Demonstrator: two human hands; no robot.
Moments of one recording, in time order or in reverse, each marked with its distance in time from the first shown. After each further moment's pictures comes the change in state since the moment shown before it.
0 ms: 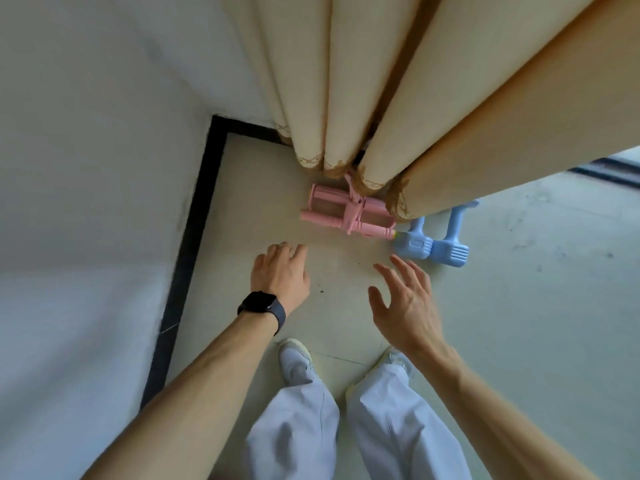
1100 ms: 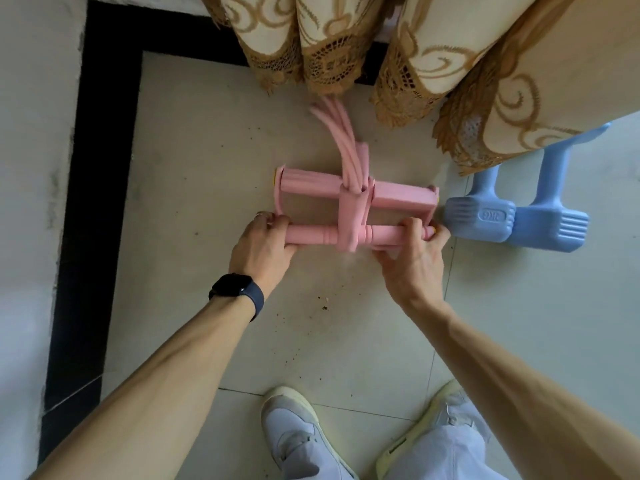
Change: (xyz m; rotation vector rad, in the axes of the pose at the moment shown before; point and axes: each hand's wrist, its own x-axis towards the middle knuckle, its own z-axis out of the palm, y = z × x) left_hand 0.183 -0.054 0.200 -0.158 0.164 0.035; right_hand 0.169 0.095 0.239 0.246 0.235 0.219
